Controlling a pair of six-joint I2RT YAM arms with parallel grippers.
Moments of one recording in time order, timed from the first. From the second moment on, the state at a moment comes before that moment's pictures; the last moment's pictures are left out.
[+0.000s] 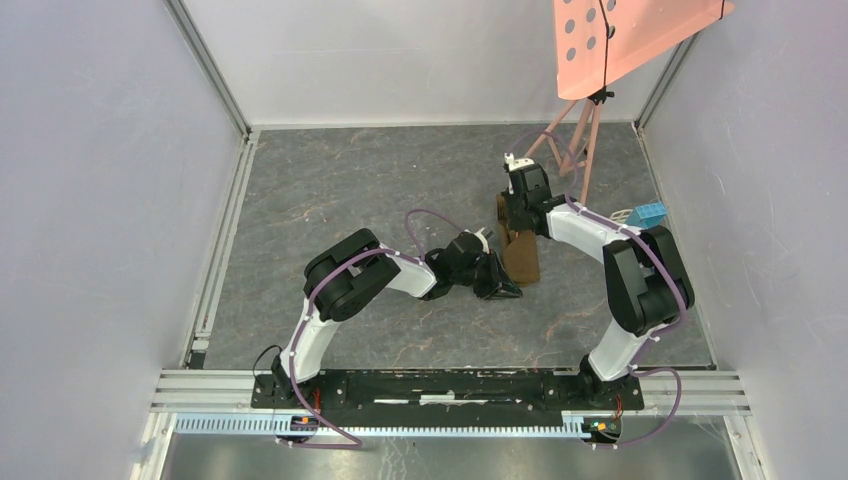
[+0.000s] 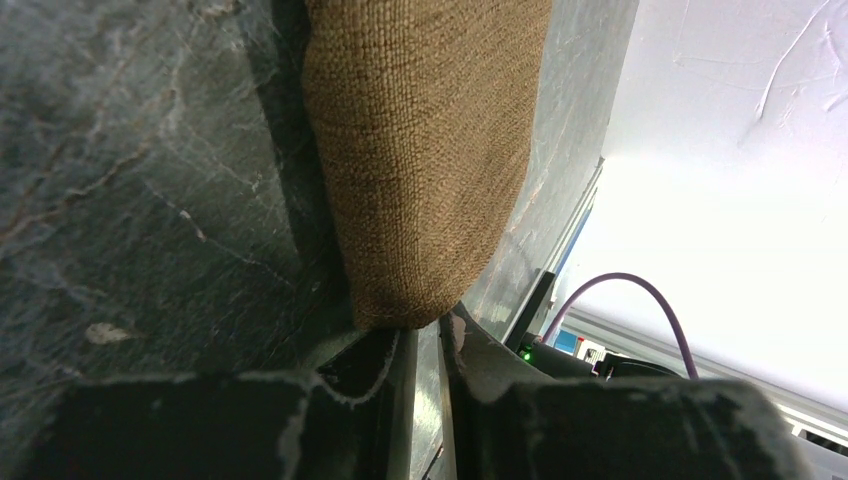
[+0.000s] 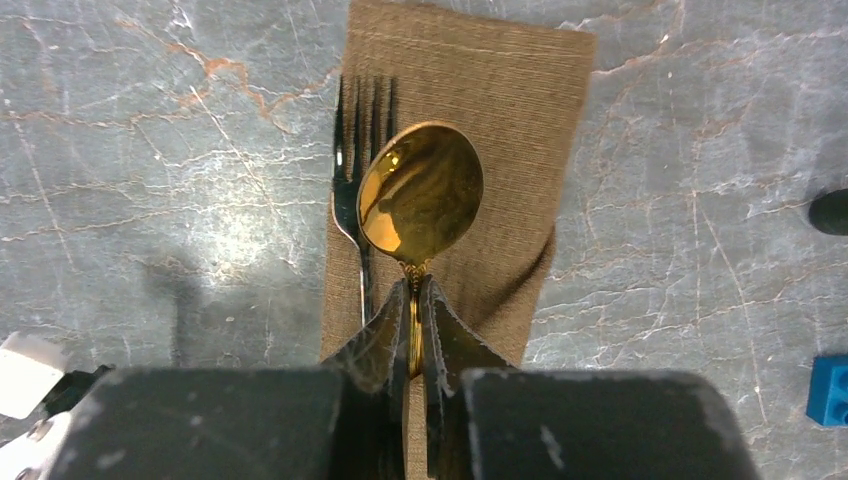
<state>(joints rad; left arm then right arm) -0.95 2.15 1.09 0.53 0.37 -1.21 0.36 1.71 1.06 -0.23 0.18 0.13</state>
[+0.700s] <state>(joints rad) -0.95 2.15 1.09 0.53 0.36 -1.21 0.34 1.74 1.10 -0.35 0.21 0.16</state>
